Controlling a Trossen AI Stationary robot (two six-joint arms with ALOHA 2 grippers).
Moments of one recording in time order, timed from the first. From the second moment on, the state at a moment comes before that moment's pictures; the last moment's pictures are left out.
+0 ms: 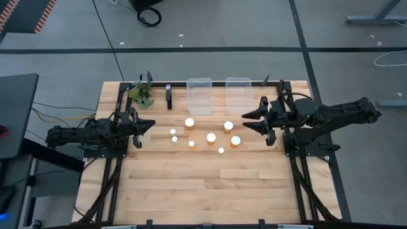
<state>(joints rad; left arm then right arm) -0.04 0.01 0.09 0.02 -0.35 -0.11 0.17 0.79 0.80 -0.02 0.17 0.21</state>
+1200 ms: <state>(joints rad) -0.05 0.01 0.09 0.02 -0.35 -0.12 0.18 0.84 0.81 -0.10 0.17 0.38</state>
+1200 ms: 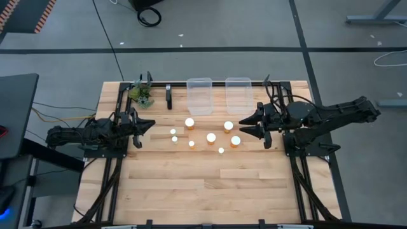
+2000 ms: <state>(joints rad) -0.04 0.01 0.09 0.02 -0.35 -0.12 0.18 0.99 0.81 -0.12 0.07 0.30</state>
